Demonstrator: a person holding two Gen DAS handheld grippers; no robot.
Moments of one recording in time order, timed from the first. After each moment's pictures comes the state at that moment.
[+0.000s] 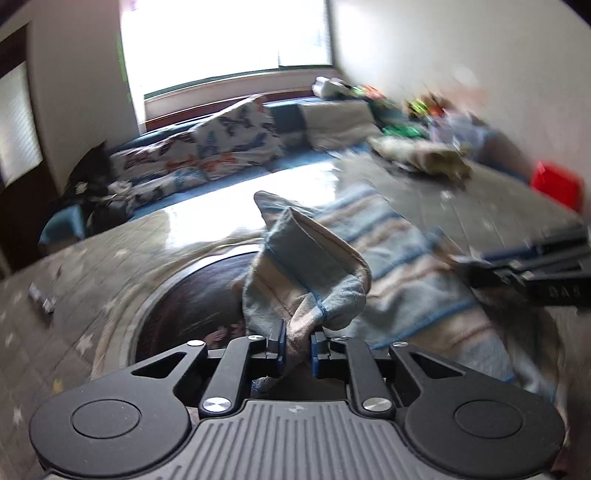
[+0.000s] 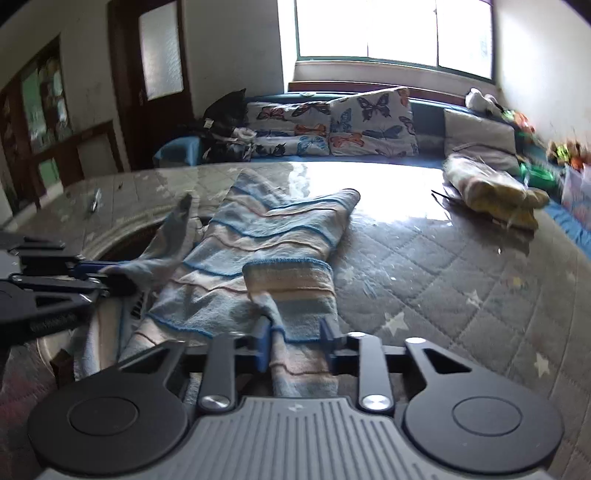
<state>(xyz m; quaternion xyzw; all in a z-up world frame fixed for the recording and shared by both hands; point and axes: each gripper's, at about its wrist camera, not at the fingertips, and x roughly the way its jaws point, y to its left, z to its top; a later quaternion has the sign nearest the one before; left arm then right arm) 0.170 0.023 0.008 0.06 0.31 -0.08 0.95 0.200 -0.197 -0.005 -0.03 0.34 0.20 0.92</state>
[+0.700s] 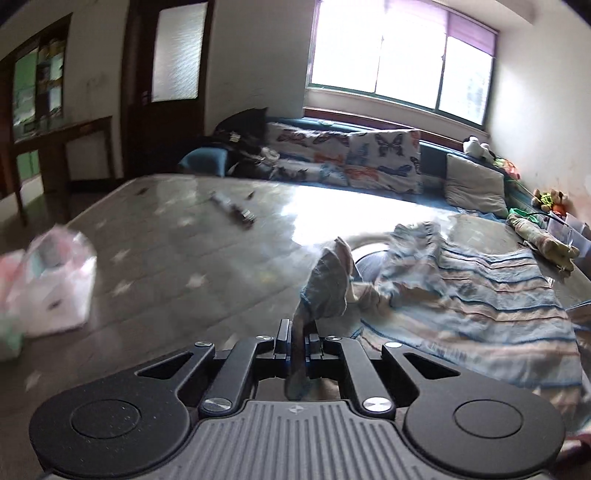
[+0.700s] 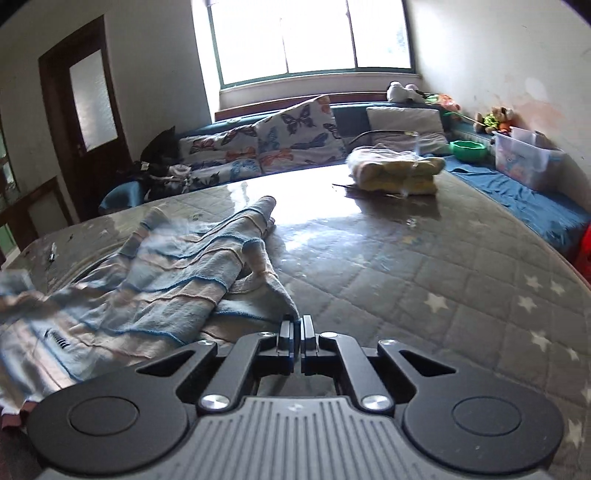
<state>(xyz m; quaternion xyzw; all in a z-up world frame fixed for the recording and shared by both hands) 0.042 0.173 0.021 -0.09 0.29 0.12 0.95 0.155 -0.279 -0.001 0.05 0.31 0.10 0.94</state>
